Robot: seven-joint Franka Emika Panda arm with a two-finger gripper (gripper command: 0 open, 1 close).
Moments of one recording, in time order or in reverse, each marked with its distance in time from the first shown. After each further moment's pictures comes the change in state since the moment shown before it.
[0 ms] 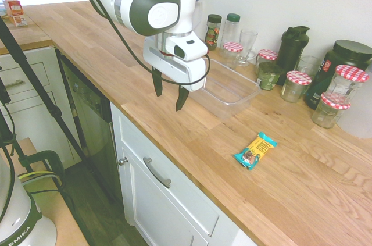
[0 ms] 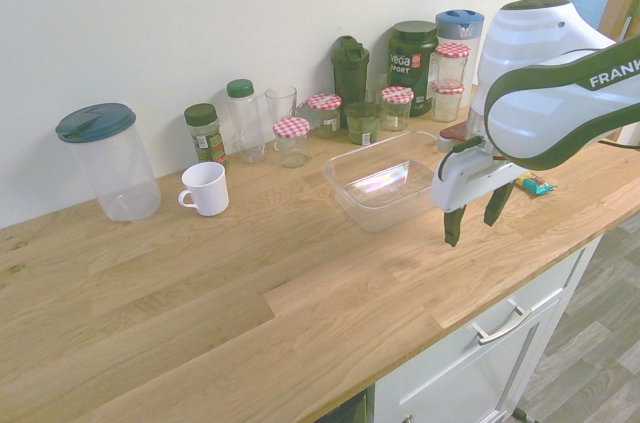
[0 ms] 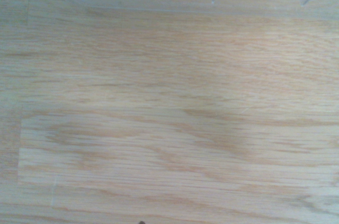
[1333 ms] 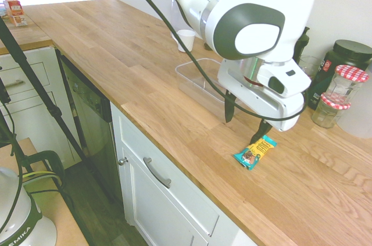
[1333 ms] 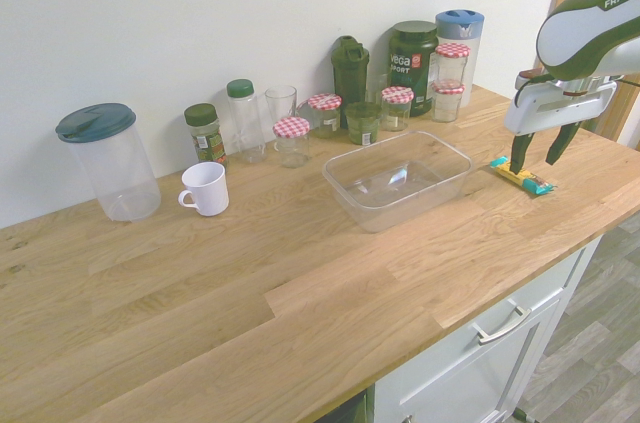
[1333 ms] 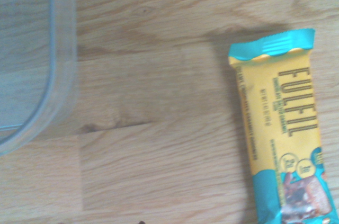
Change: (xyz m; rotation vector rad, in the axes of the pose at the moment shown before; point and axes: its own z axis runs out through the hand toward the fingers) arm 0.189 0.126 -0.019 0.030 0.026 0.181
